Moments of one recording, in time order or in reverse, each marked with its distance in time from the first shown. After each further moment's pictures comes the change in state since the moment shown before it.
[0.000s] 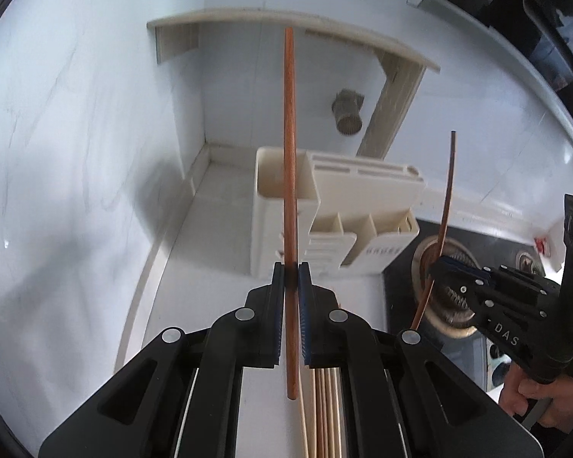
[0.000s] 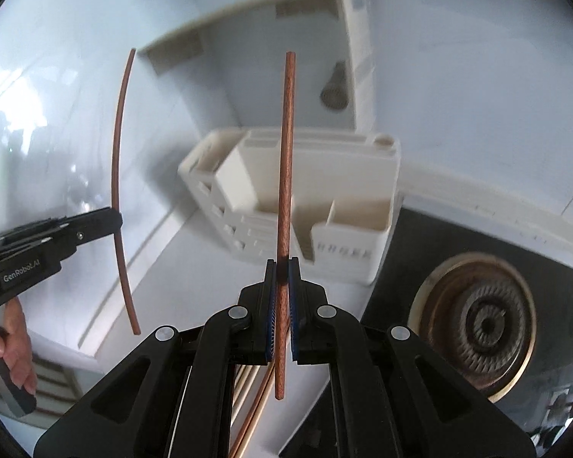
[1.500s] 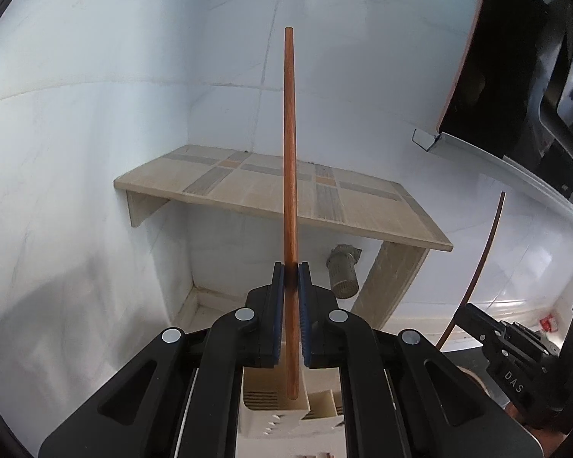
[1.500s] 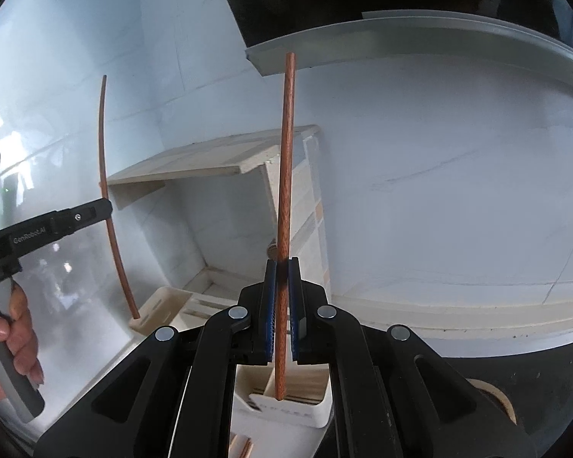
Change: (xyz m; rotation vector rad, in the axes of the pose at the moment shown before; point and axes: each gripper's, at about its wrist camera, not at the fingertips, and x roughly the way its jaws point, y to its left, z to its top) left arm 0.009 -0.012 0.095 0.003 -0.424 -0.008; right arm -0.013 -0.029 0.053 0.011 -0.424 -0.062
